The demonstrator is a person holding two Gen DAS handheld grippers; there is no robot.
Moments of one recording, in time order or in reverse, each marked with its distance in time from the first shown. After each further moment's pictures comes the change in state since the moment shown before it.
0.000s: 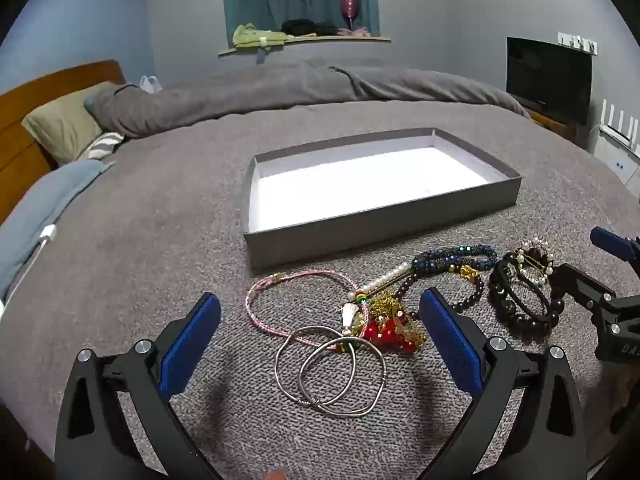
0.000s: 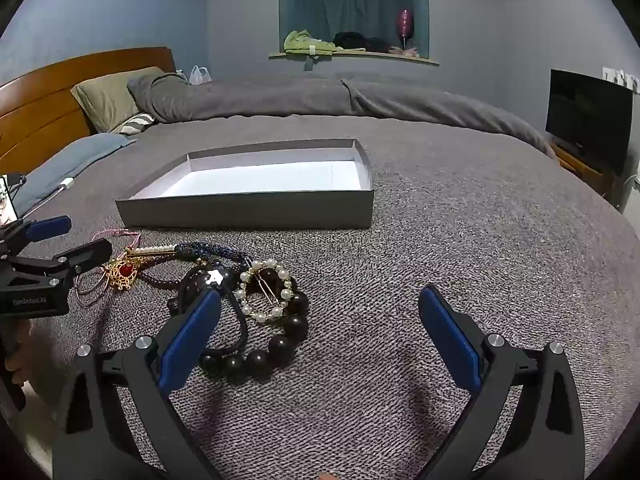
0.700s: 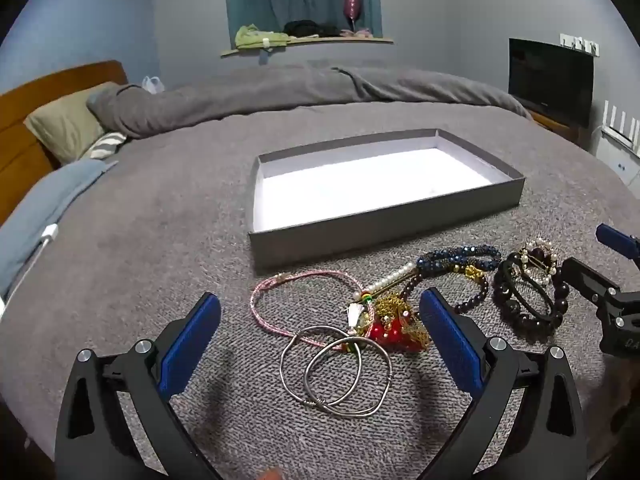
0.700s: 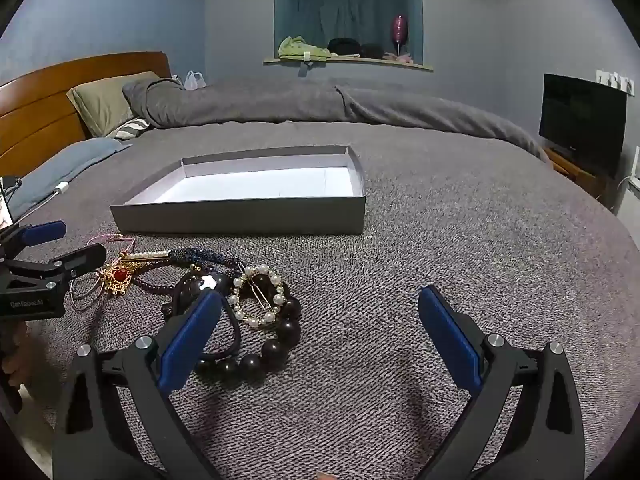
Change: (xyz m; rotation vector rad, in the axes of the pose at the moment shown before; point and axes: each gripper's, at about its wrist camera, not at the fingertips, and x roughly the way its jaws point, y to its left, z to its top) left arm -0.001 0.002 -0.001 -0.004 -0.004 0.014; right arm -0.004 -0.001 0.001 0.005 -0.026 -0.023
